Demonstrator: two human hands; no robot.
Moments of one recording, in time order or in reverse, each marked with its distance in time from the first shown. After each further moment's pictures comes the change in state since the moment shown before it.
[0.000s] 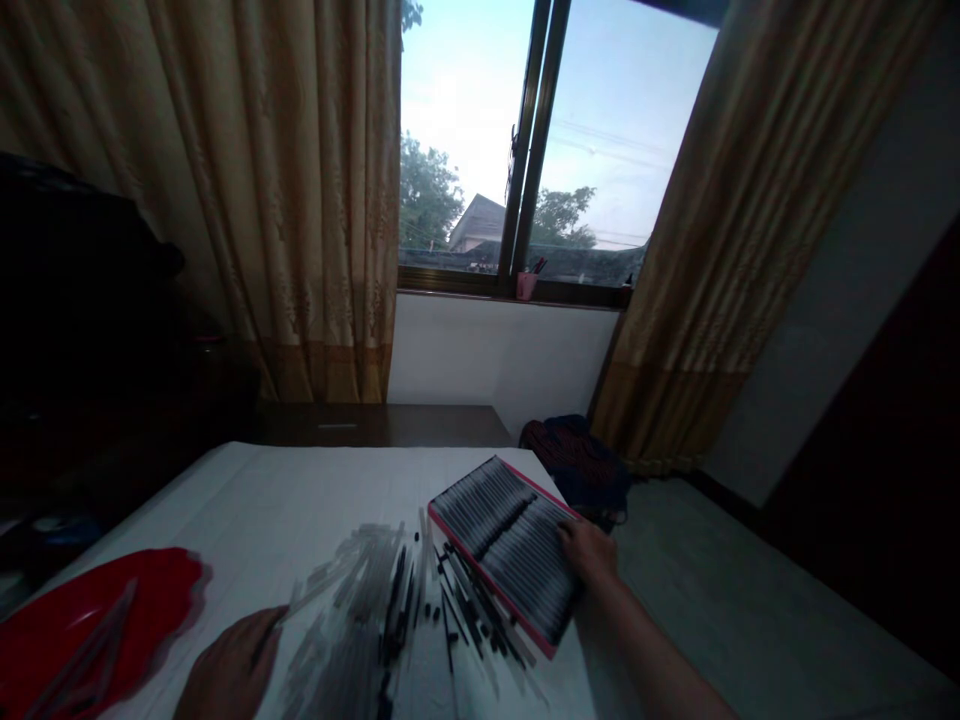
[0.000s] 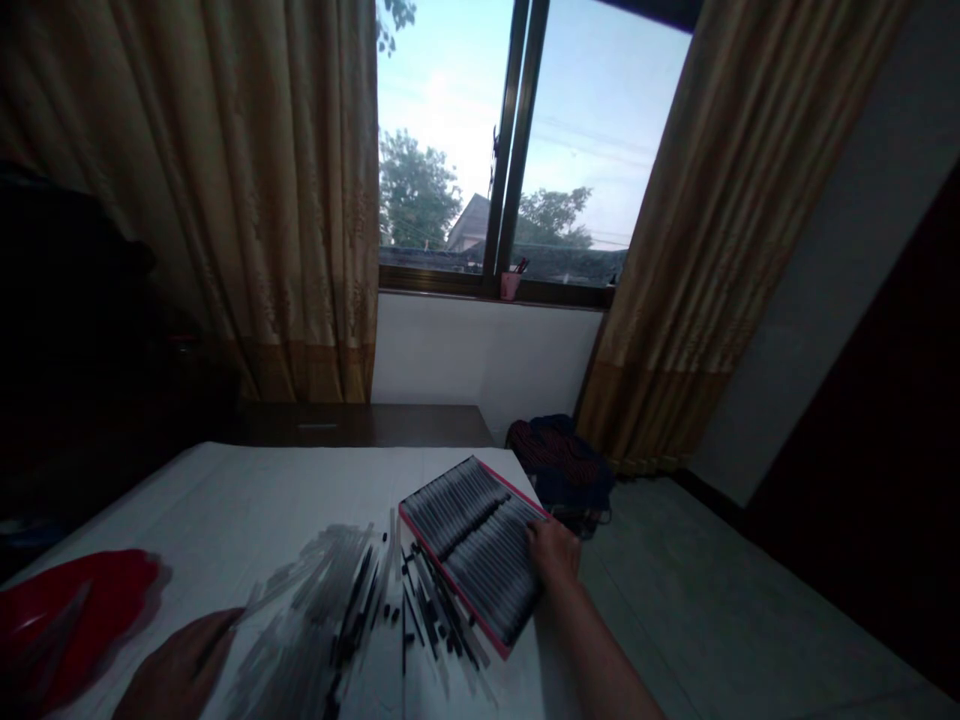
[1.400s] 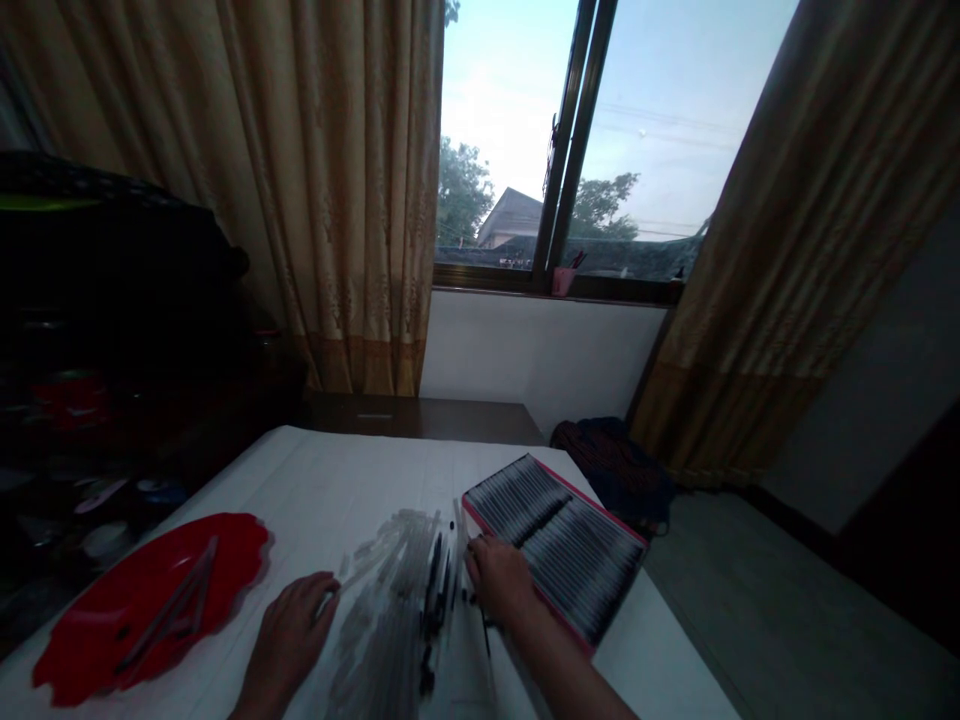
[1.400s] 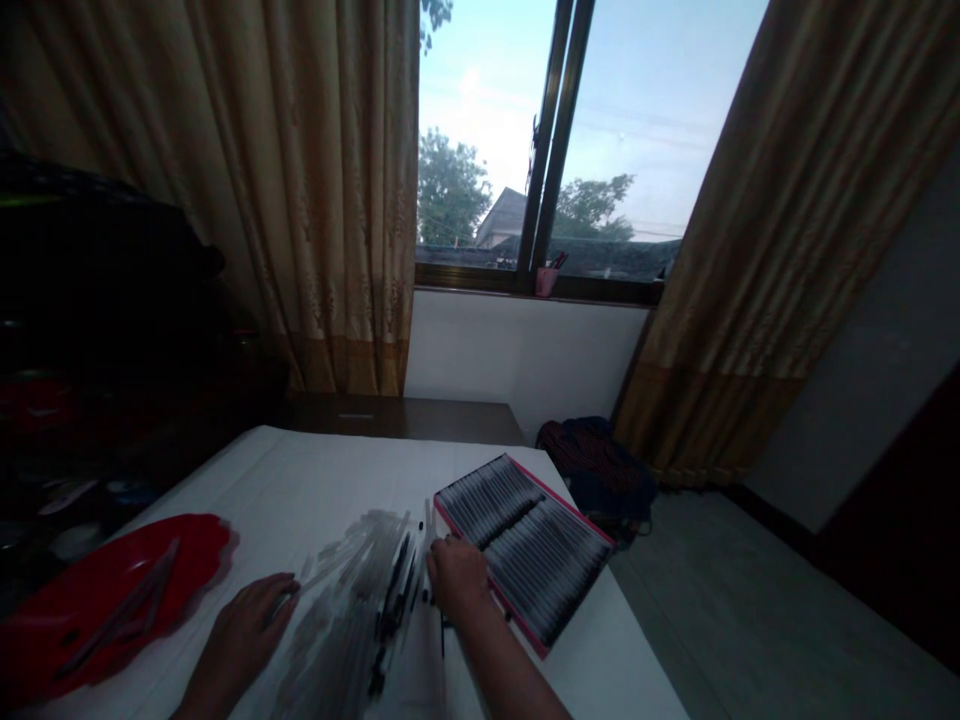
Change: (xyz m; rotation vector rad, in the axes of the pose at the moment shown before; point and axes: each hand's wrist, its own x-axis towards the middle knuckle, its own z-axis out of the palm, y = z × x) left_hand -0.003 0.009 -0.004 -0.043 -0.031 -0.045; right_hand -0.093 -0.179 -0.008 0.229 -0.058 -0.548
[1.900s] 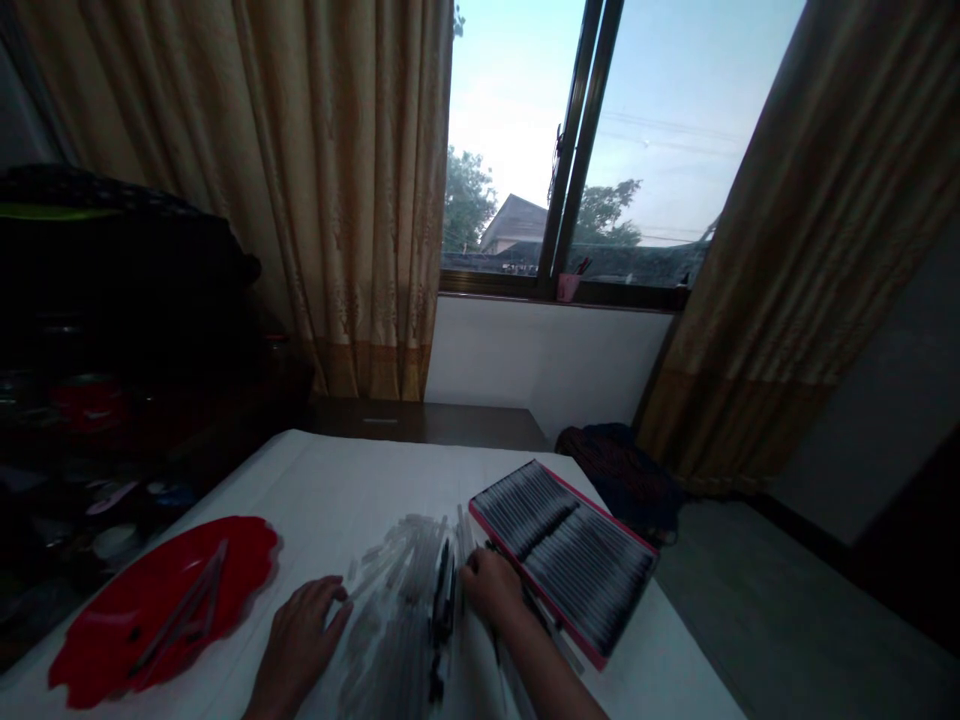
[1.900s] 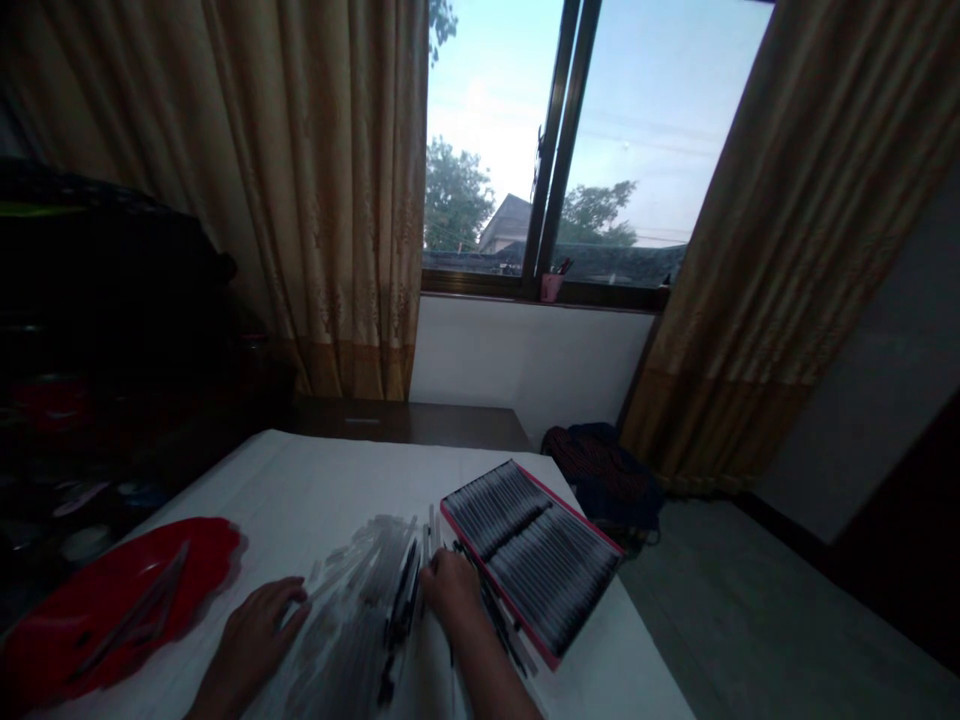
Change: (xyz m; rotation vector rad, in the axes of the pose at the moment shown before) left_hand -0.001 0.008 -0.006 -0.030 -0.050 -0.032; right_hand 0.010 -0.022 0.013 0.266 -0.120 0.289
